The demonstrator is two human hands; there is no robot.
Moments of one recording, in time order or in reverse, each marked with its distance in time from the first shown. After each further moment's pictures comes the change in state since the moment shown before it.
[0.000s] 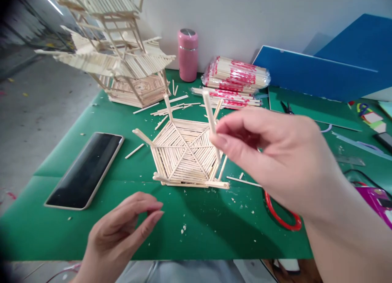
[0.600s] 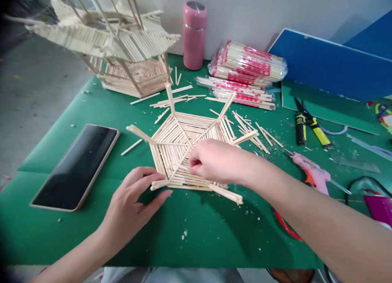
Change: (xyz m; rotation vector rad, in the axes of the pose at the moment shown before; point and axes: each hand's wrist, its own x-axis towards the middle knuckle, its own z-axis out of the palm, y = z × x) left_hand 0.040 -0.033 -0.004 0.660 -0.067 0.292; right_hand 0.045 0.025 0.082 -0.211 -1.070 -0.117
